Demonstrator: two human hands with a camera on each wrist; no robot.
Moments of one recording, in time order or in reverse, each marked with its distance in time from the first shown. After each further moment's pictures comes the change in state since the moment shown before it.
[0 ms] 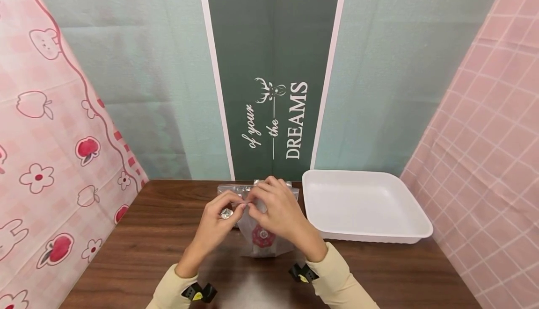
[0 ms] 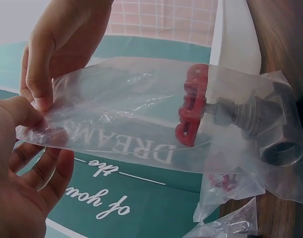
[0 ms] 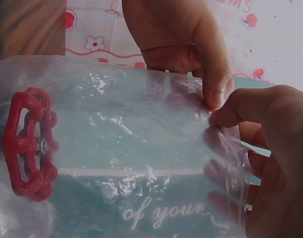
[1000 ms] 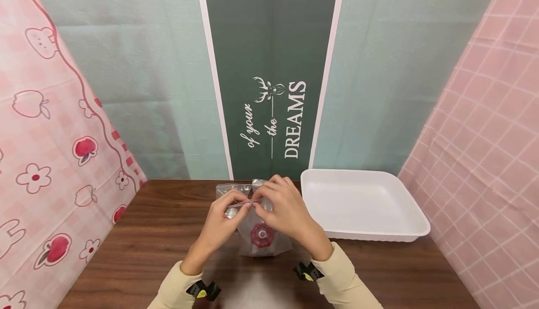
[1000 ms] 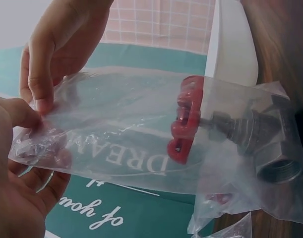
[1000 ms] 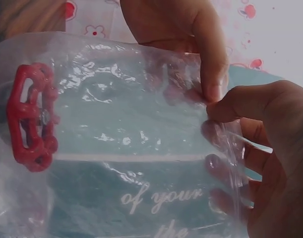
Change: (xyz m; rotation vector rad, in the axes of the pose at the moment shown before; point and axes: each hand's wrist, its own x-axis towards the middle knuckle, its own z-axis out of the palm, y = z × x) left_hand 0.003 0.003 0.013 0.007 -0.023 -0.047; right_hand -0.007 0.012 -0.008 0.010 0.018 -0.010
